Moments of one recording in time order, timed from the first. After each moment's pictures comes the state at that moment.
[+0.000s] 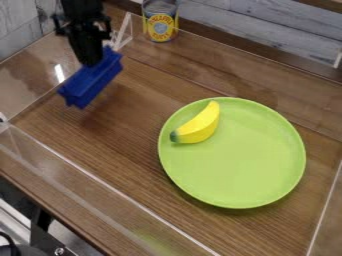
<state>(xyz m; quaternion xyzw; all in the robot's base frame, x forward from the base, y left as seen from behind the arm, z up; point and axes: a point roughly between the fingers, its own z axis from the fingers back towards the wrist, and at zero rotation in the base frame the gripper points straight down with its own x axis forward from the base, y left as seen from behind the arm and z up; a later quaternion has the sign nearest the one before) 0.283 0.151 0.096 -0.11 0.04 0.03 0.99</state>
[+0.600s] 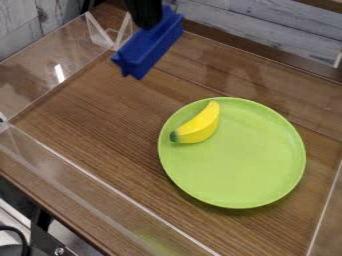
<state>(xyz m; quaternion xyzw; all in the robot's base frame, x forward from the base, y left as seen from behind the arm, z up) 0.310 0.058 0.159 -0.13 -0.01 -0.03 0.99</state>
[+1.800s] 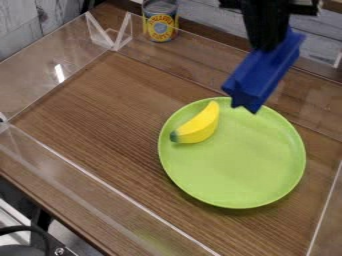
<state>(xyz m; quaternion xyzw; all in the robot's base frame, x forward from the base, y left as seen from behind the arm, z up) 0.317 -0.073 0.164 -0.13 -0.03 -0.05 0.99</state>
